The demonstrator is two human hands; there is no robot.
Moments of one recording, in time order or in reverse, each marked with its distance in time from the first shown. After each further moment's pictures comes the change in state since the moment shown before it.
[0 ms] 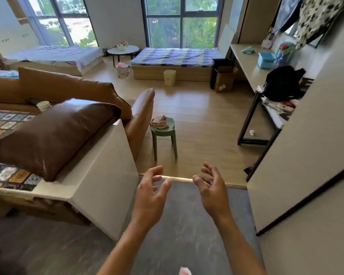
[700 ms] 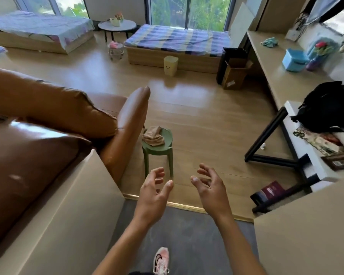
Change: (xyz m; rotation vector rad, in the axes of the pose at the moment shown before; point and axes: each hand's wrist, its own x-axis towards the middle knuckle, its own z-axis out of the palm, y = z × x) left_hand 0.422 -0.061 0.095 -0.006 -0.079 -0.160; right_hand 0.417 0.001 0.090 -0.116 -0.088 0.070
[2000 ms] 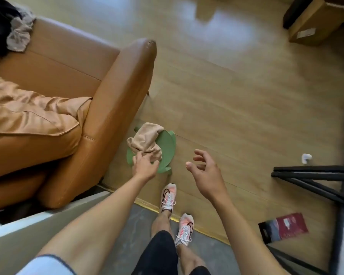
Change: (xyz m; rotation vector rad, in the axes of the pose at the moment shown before) left_hand 0.598 -0.209 0.129 0.545 -0.115 -0.659; right_hand 0.589 0.068 0.113 -0.246 -0.380 0.296
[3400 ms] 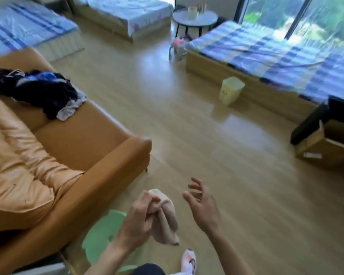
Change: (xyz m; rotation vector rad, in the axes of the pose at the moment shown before) left_hand -0.023 0.356 -0.131 -0.307 0.520 0.564; right_hand 0.250 -0.194 -0.251 0.019 -0.235 -0.347
